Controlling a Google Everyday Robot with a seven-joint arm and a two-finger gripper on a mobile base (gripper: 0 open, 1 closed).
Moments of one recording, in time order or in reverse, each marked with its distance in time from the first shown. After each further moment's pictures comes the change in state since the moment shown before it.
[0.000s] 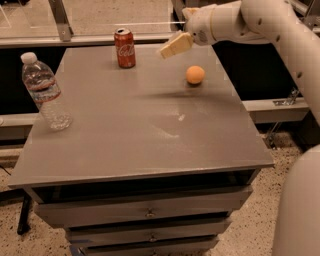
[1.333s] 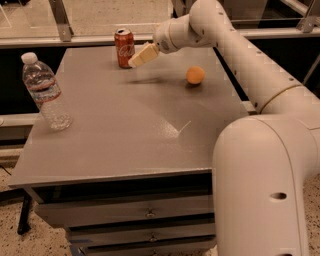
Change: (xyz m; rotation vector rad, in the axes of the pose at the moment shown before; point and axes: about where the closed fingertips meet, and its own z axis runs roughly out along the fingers) arm 0.023 0.006 0.125 -0.049 0.085 0.033
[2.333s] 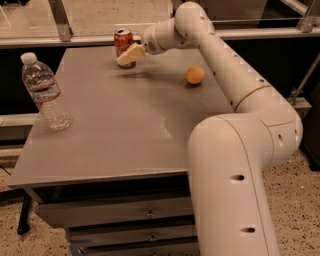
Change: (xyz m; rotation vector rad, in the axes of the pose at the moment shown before) arm -0.006 0.004 0.053 -0.050 -0.021 0.064
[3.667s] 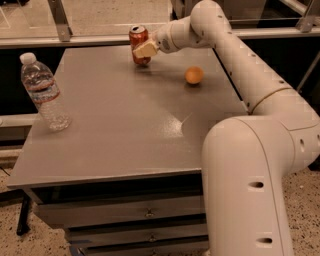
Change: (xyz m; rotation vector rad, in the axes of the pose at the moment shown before) arm 0.014 -0.018 -0.036 0.043 0.009 0.041
